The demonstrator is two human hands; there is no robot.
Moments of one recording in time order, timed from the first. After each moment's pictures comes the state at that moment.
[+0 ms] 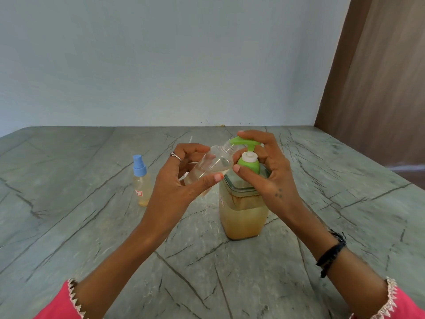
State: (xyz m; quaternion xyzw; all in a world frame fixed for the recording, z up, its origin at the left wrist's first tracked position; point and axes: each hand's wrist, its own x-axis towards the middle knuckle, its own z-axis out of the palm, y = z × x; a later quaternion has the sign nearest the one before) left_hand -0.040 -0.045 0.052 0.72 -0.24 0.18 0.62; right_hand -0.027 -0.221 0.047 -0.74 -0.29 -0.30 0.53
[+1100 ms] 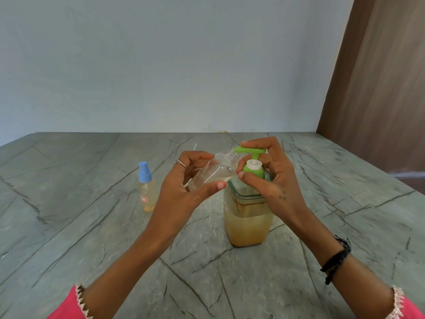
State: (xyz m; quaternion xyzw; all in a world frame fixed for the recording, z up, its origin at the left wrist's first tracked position) left_hand -0.037 -0.042 0.050 0.72 -0.23 0.17 0.63; right_hand -0.033 -0.215 0.055 -0.72 -0.27 -0.28 0.57
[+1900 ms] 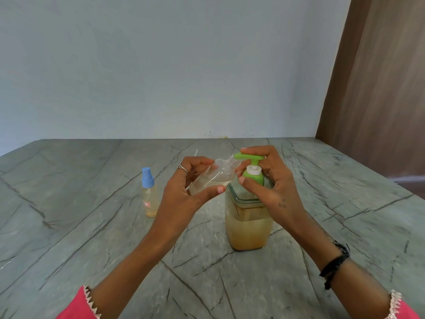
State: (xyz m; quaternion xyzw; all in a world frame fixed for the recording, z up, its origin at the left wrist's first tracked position) left_hand -0.034 -0.041 0.050 0.73 -0.23 0.17 0.63; right_hand -0.033 -0.218 0.049 -0.73 -0.28 -0.30 0.55
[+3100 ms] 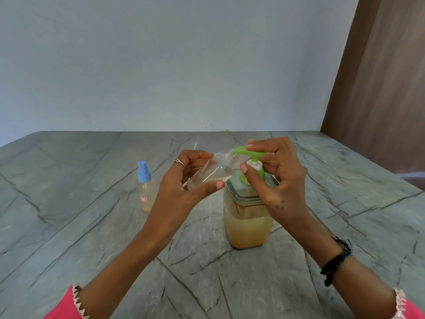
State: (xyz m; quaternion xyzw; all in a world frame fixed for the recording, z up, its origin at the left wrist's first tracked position) left_hand -0.034 -0.042 0.051 0.73 -0.22 0.17 0.62; right_hand -0.021 -0.219 0.043 -0.71 -0.29 -0.45 0.46
